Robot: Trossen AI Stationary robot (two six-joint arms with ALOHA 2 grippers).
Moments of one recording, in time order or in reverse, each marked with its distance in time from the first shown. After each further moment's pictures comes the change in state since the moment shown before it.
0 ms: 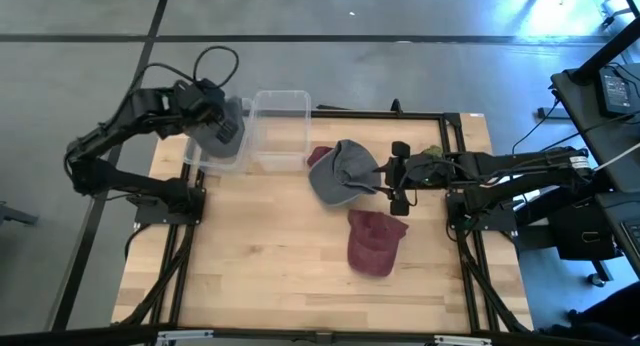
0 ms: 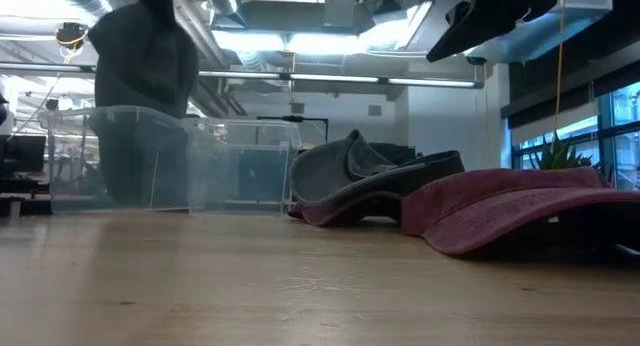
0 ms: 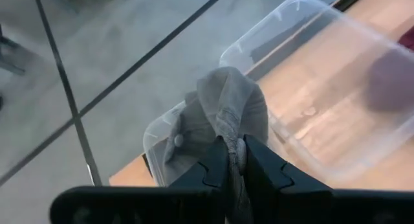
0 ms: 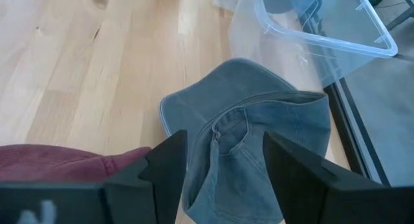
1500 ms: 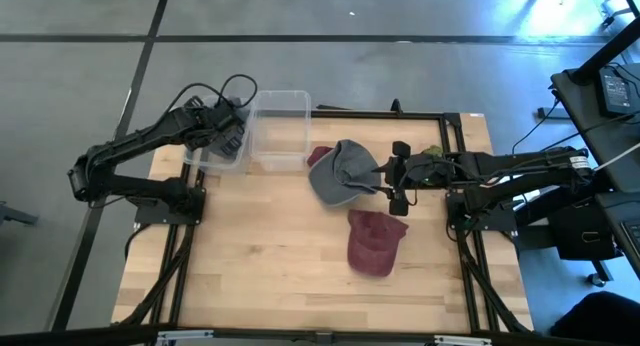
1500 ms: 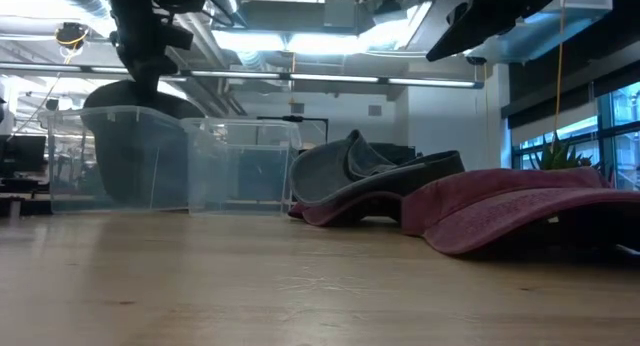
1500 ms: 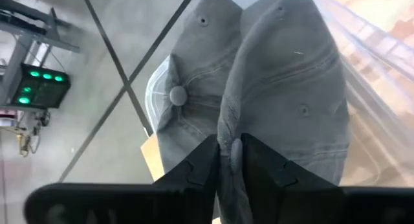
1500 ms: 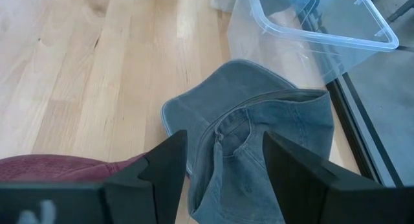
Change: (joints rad) left arm 0.147 -0.036 -0.498 0.257 -0.104 0.187; right arm 0.000 0.000 0.000 0.007 0.000 0.048
